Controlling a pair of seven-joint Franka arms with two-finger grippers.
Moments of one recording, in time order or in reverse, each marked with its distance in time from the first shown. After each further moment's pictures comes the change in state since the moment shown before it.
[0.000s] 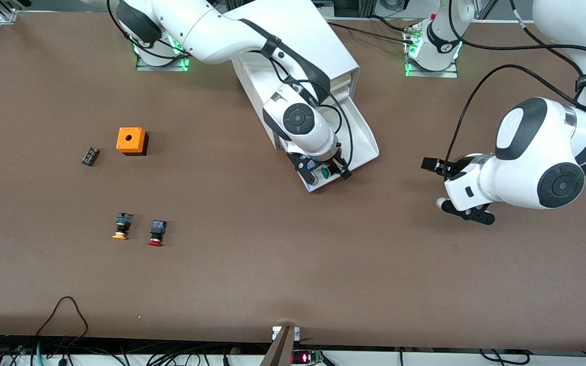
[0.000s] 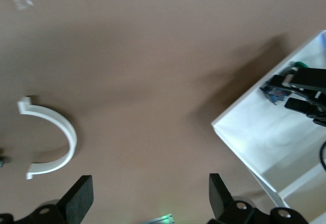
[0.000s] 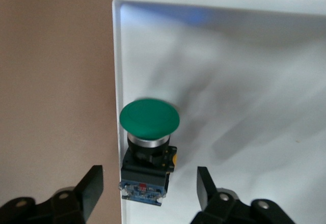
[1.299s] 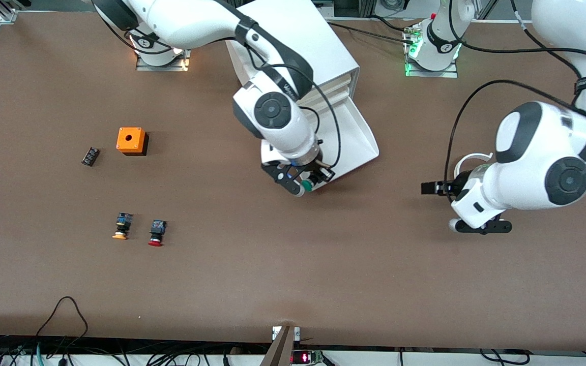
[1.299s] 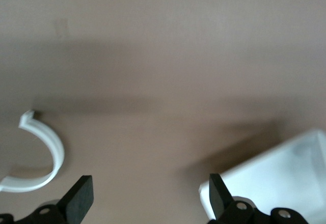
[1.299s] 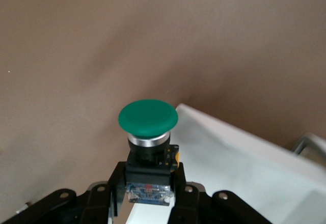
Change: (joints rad) left arm -0.006 0.007 -0.005 -0.078 0.003 0.285 -0.327; right arm -0.103 -0.141 -0.042 0.061 -0.043 -0.230 -0.381
